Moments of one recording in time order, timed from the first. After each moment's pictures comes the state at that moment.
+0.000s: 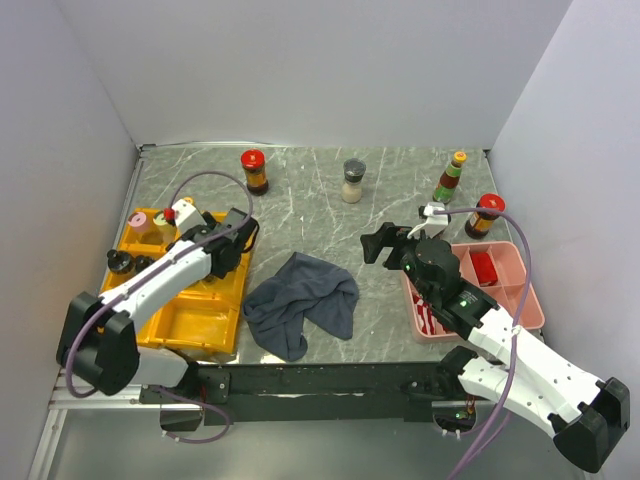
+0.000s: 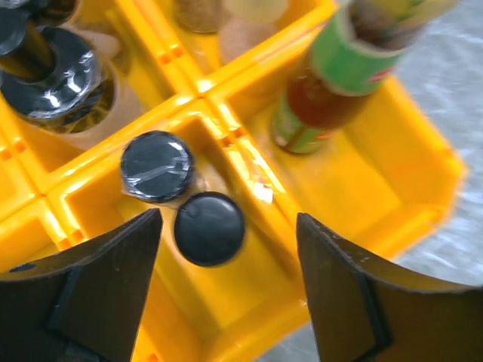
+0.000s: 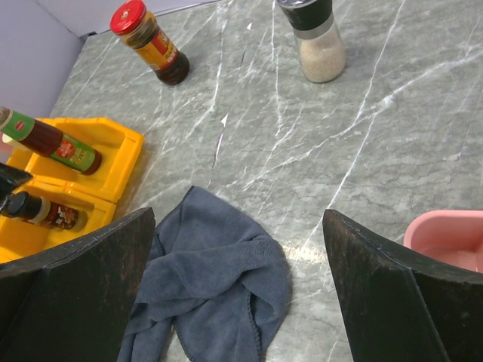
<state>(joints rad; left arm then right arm) -0.50 1.36 0.95 -0.86 -0.98 -1.31 0.68 0.79 0.63 -0.08 0.35 0.52</state>
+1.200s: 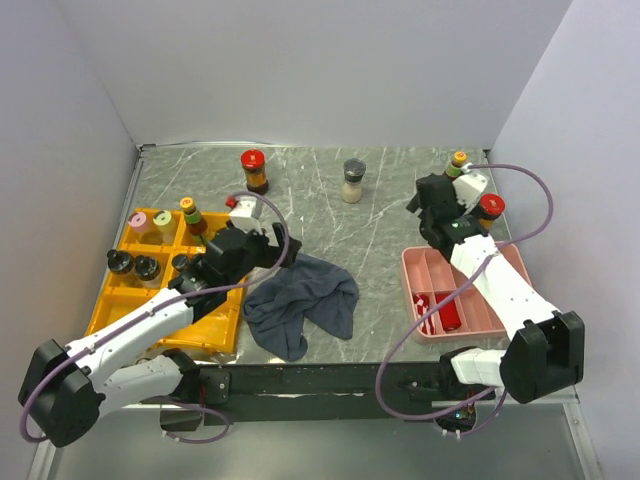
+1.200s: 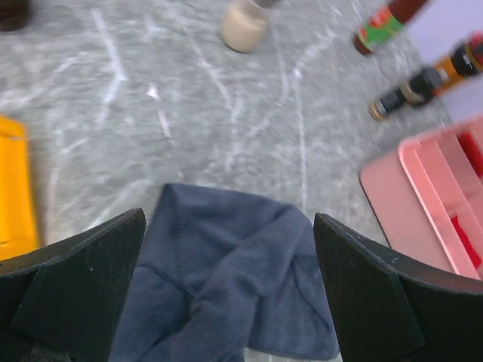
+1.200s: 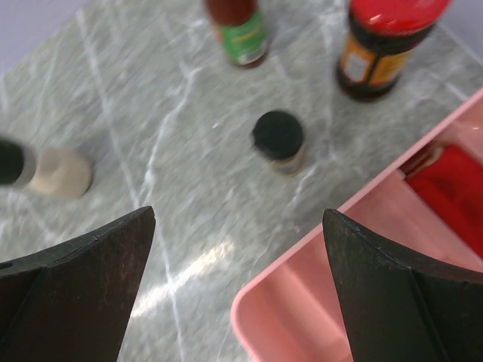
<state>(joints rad) -0.66 1.02 0.66 0.06 -0.15 -0.51 0.32 1.27 1.02 -0.46 0.69 0.72</state>
